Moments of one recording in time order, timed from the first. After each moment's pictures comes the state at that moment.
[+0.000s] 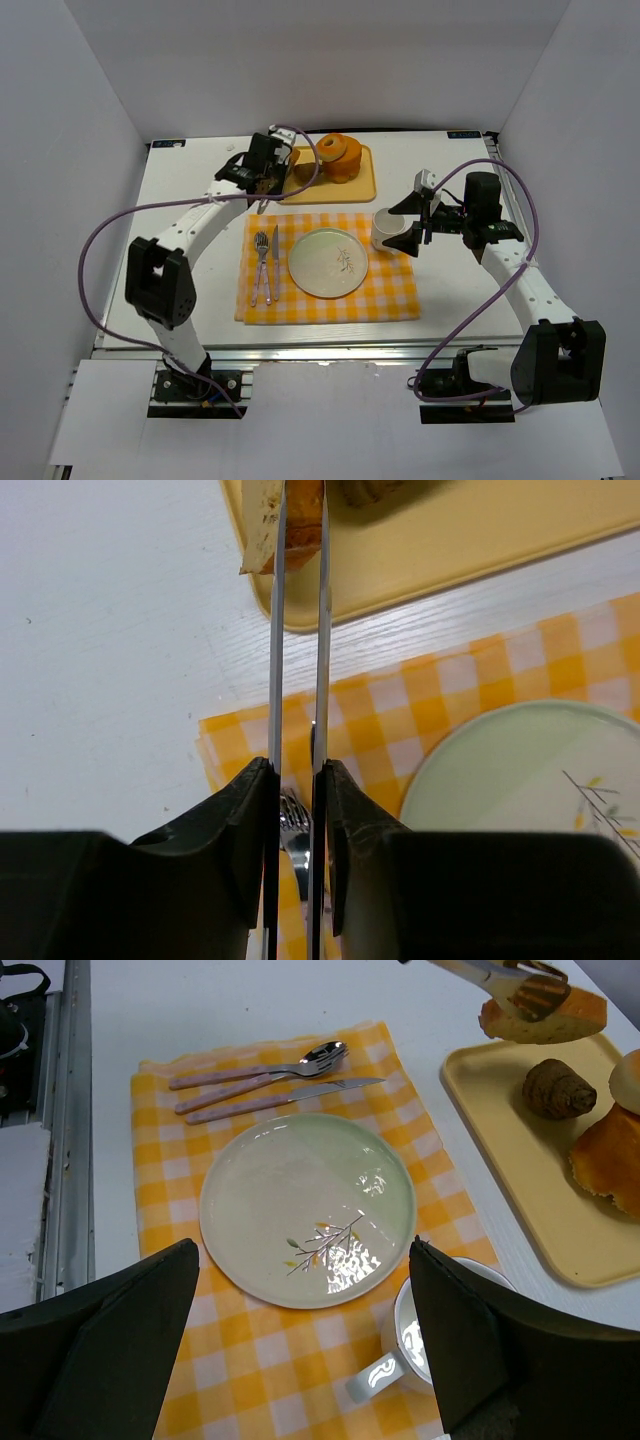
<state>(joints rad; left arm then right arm) -0.45 1.78 1.56 -0.55 -0.21 -0.04 0.12 1.23 0.92 -0.21 -1.19 -0.53</state>
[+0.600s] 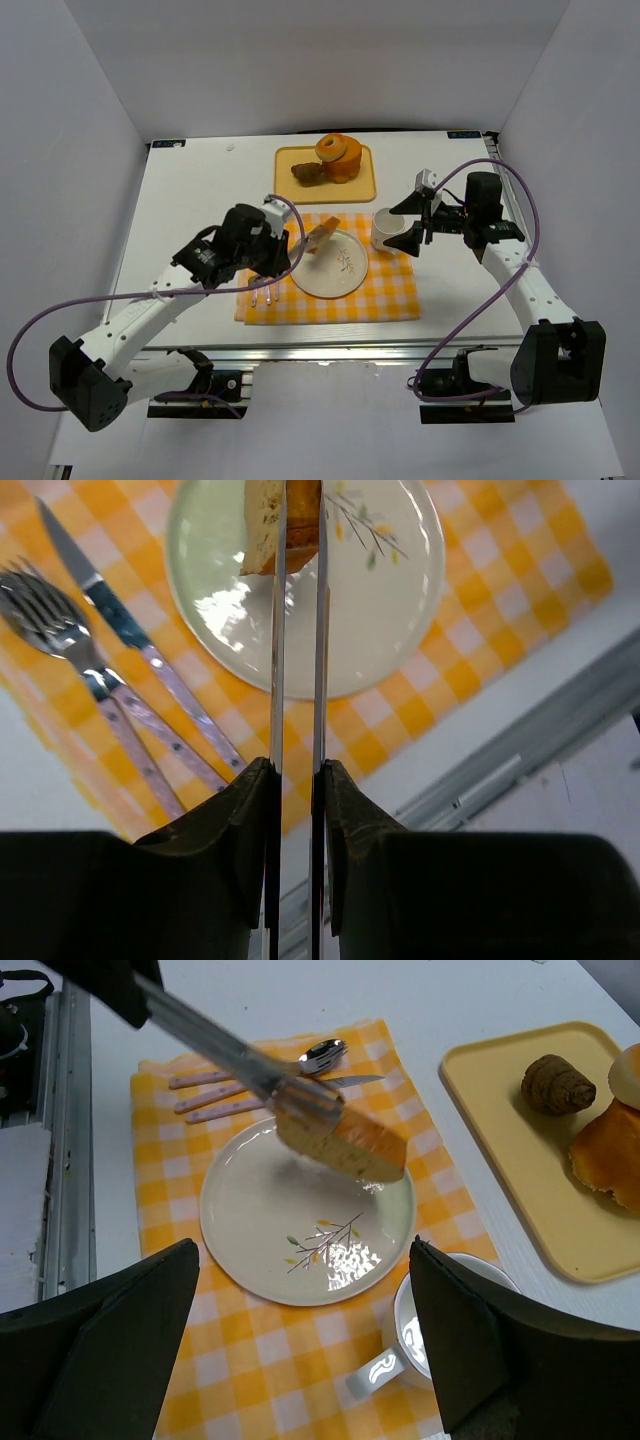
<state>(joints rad) -0.63 1.11 0.99 -0.61 0.09 -0.18 0.12 1.23 0.92 -0.23 -1.19 -0.53</state>
